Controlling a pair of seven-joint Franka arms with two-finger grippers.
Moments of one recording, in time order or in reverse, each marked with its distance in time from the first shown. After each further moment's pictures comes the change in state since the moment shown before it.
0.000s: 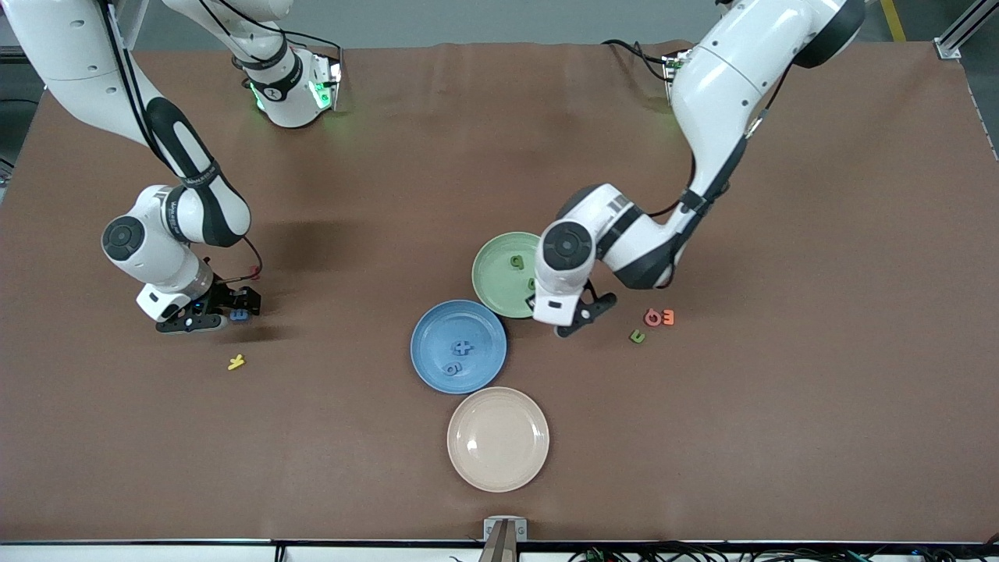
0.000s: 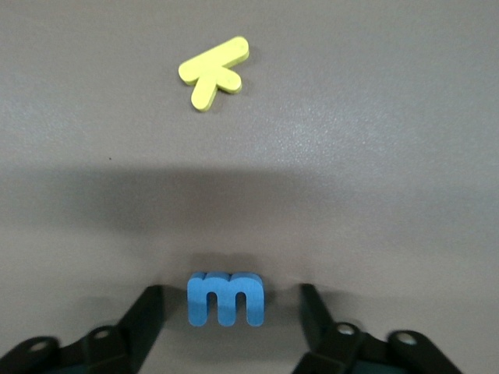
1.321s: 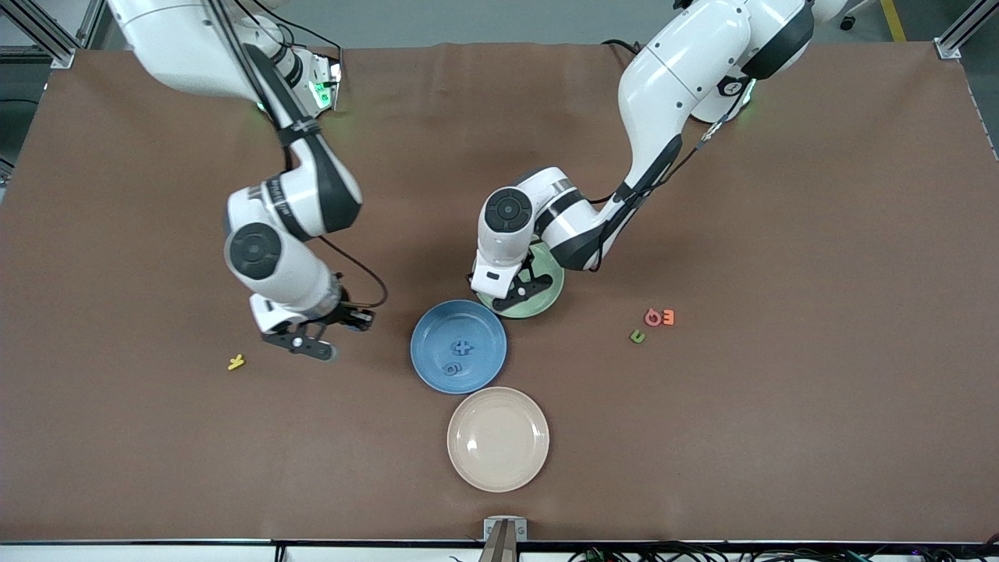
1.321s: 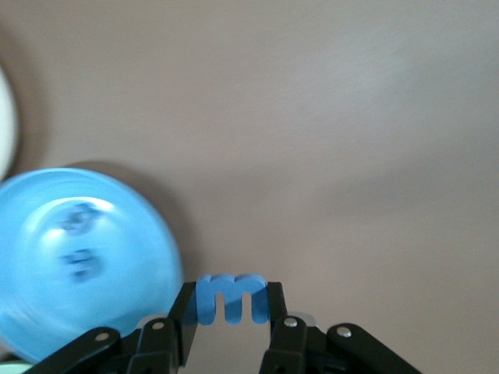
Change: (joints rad) left arm -0.125 0.092 0.011 0.082 0.000 0.165 -0.021; right arm 0.491 0.065 0.046 0.607 0.002 -0.604 1.002
